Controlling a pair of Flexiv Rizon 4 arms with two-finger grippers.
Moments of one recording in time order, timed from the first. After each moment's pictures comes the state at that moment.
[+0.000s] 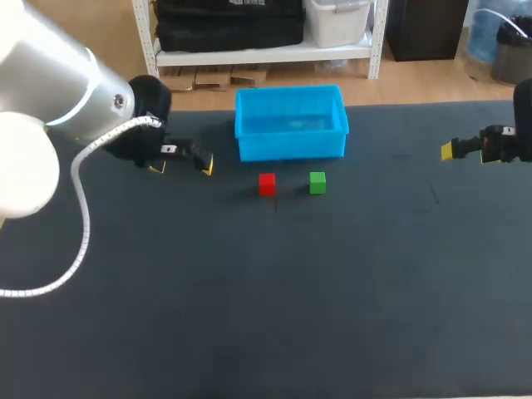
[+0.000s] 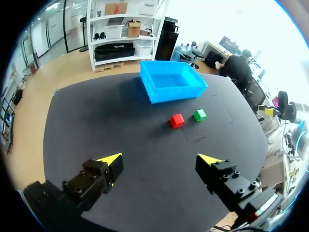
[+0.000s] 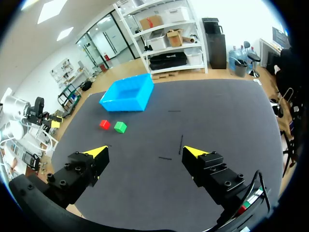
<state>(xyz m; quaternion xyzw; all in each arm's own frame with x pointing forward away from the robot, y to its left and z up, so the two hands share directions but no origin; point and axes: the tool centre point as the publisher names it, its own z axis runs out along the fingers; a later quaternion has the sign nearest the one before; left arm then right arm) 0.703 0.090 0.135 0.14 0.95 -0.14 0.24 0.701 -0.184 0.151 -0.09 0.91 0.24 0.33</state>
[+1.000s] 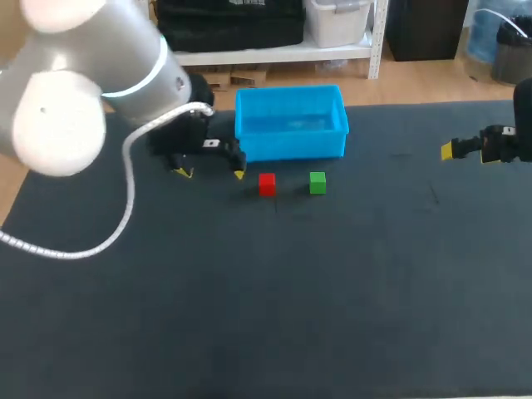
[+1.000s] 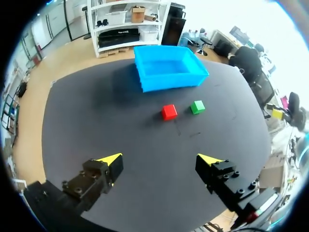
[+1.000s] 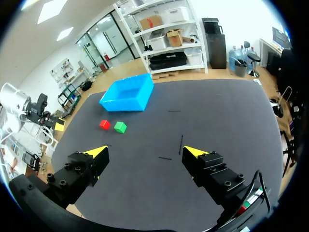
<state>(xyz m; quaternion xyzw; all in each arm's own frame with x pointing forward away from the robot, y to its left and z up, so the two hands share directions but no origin) 0.701 0.040 0.128 0.11 0.97 -0.10 0.17 0.701 -0.184 0.151 -0.09 0.91 0.24 0.33</state>
